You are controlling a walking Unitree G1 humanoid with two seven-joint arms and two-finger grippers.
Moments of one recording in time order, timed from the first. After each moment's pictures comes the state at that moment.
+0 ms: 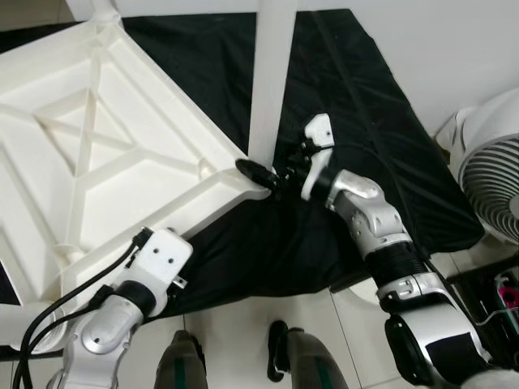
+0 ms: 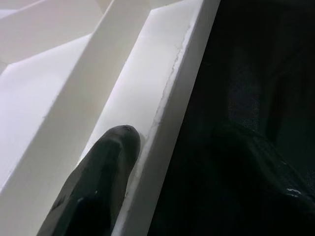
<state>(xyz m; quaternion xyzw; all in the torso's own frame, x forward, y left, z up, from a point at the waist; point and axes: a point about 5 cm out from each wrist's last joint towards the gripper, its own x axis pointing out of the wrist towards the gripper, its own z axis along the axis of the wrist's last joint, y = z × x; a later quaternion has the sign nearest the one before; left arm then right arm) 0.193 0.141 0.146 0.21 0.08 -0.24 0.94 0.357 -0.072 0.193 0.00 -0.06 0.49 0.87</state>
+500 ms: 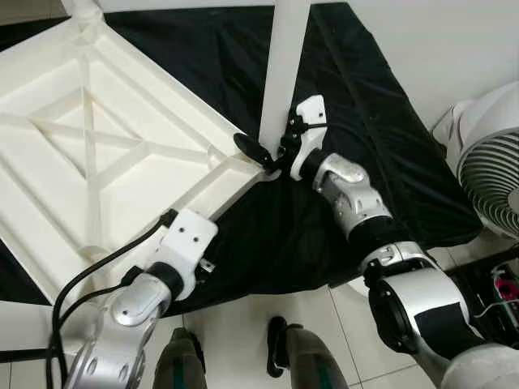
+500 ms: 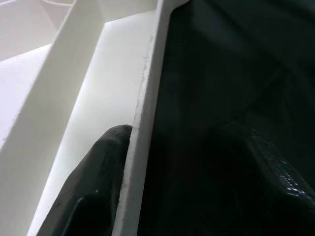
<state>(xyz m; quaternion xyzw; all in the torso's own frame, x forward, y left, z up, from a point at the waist) 0.208 0.108 0.158 0.14 0.08 -0.29 0.94 0.375 -0.063 0.195 0.00 -0.08 0.42 0.90</state>
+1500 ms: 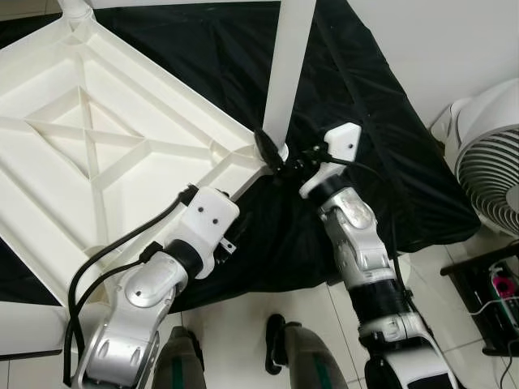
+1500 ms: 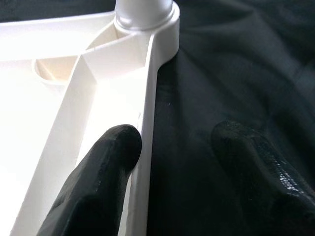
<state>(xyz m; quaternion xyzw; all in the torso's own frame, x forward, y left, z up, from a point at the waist) 0.223 0.101 0.176 0.18 0.02 -0.29 0.94 0.312 -0.088 0.203 0.07 -0.22 0.27 0.94</state>
